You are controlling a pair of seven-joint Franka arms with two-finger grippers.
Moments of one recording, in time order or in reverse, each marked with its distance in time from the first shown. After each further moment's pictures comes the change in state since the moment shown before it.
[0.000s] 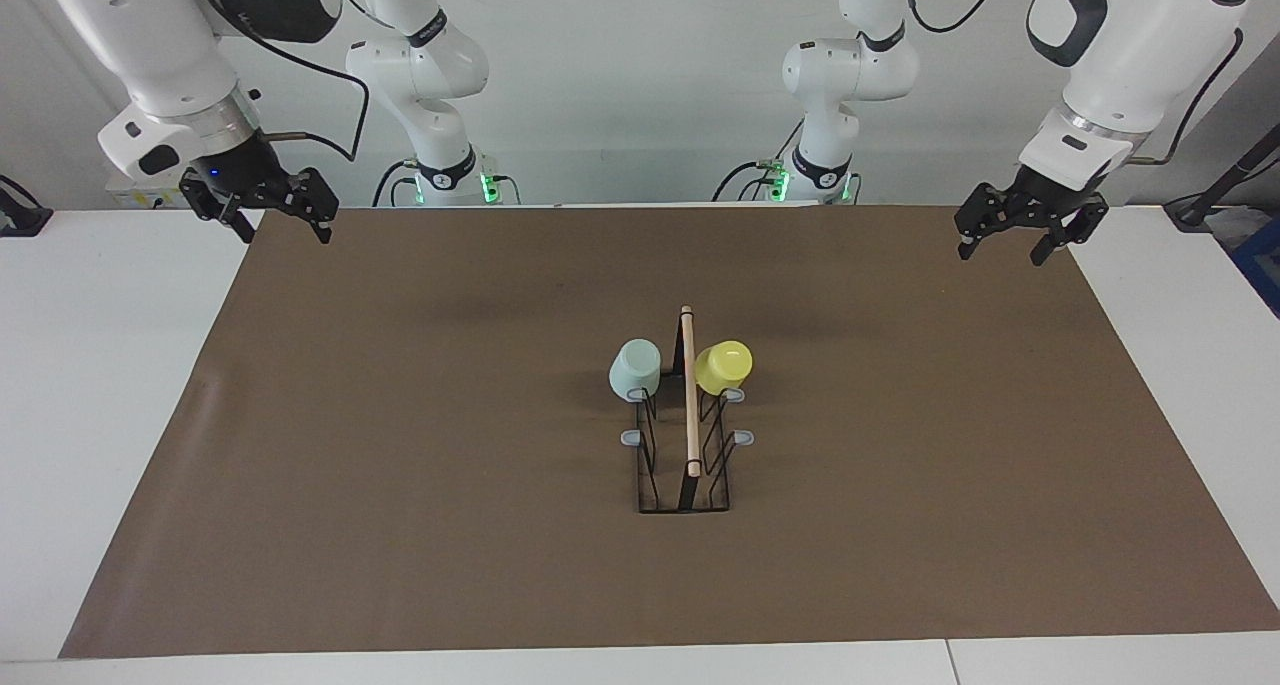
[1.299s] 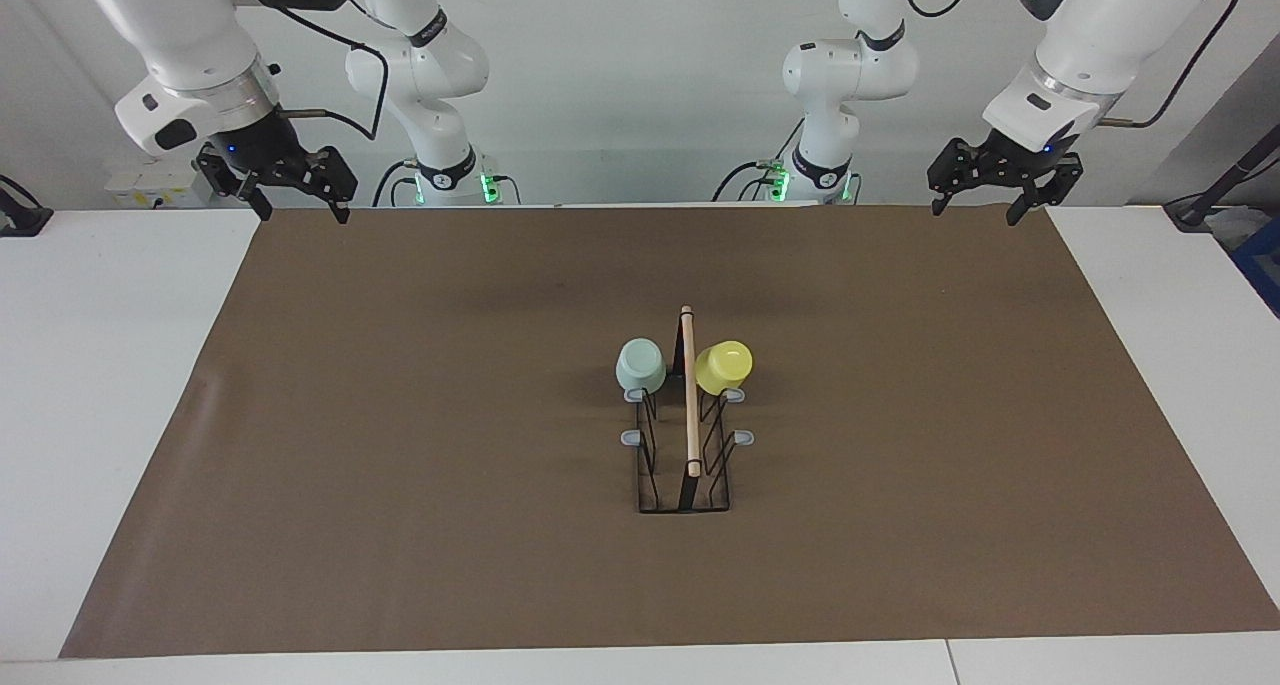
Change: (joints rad) left arm 0.043 -0.004 -0.096 0.087 0.030 -0.187 0.003; right arm 0.060 0.009 0.021 0.051 -0.024 -0.044 0.093
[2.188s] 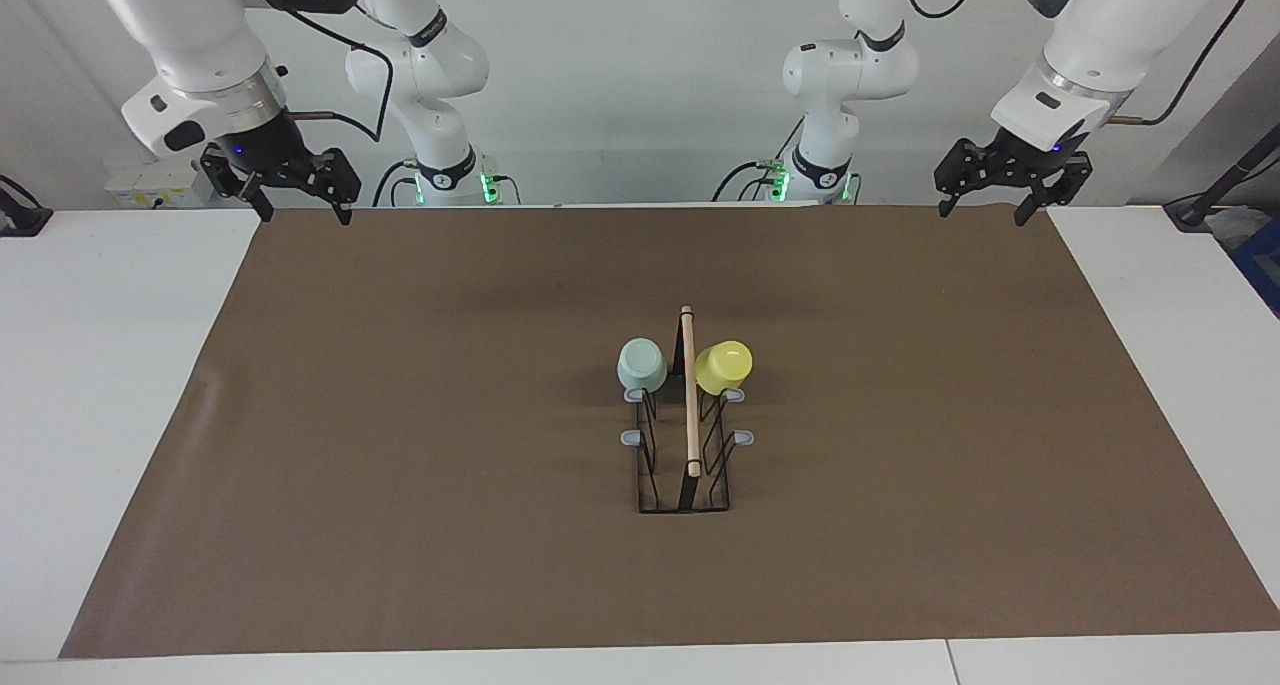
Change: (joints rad) left arm 0.022 0.031 -0.017 0.056 -0.003 -0.010 -0.008; right arm 0.000 0.001 0.002 0.000 -0.011 0.001 -0.003
